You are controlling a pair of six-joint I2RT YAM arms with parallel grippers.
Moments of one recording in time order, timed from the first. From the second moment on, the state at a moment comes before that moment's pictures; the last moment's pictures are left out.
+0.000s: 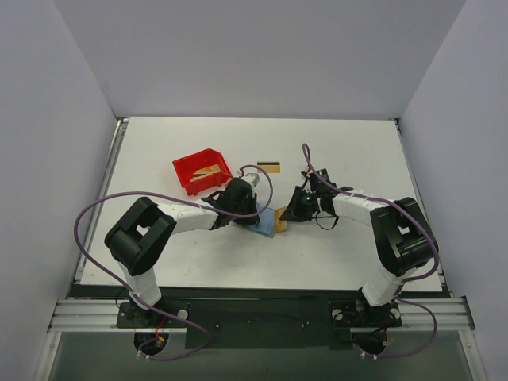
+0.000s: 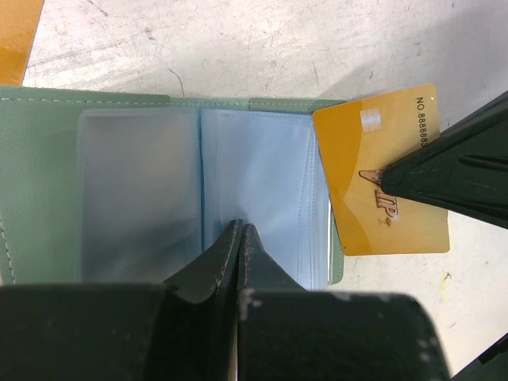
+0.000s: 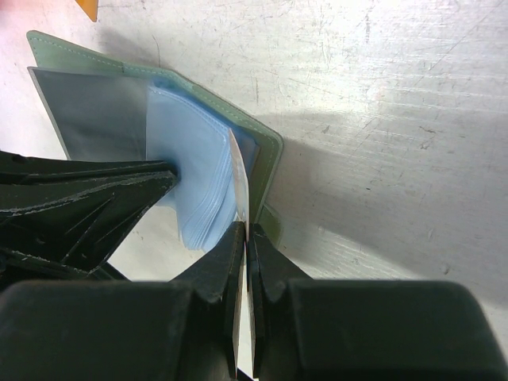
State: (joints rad) left arm -0.72 1.79 0.94 0.04 0.06 -0.55; right arm 0.38 1.69 0.83 -0.13 -0.41 0.68
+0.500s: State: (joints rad) left arm -0.72 1.79 0.94 0.04 0.06 -0.55; right arm 0.38 1.69 0.83 -0.12 -0.41 0.68
